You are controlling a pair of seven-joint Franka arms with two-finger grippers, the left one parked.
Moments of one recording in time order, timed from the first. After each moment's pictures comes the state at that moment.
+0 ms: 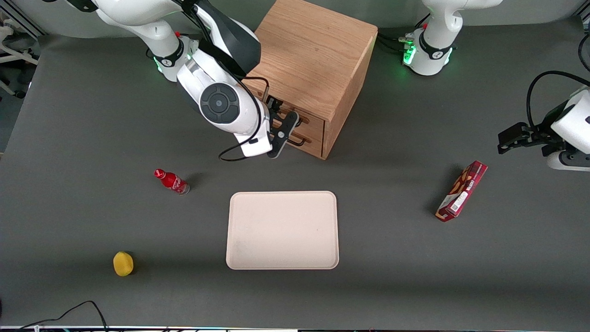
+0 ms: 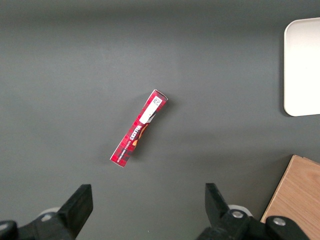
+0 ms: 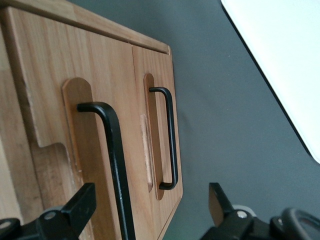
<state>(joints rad) 0.27 0.46 0.48 -1.49 0.12 1.70 -0.30</state>
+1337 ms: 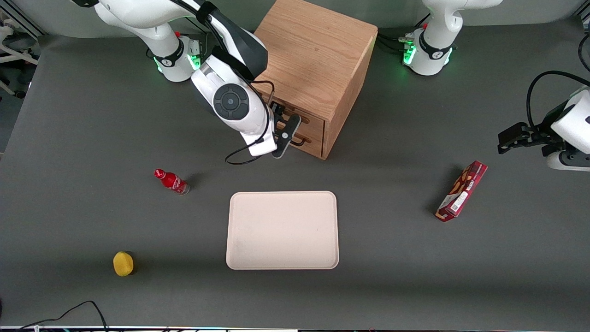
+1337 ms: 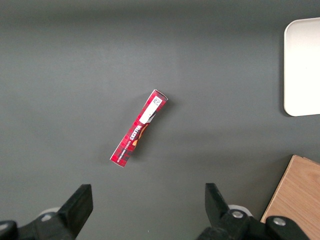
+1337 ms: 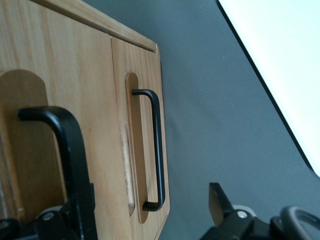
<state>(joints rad) 0.28 0.43 0.48 -1.65 0.08 1.88 -0.31</state>
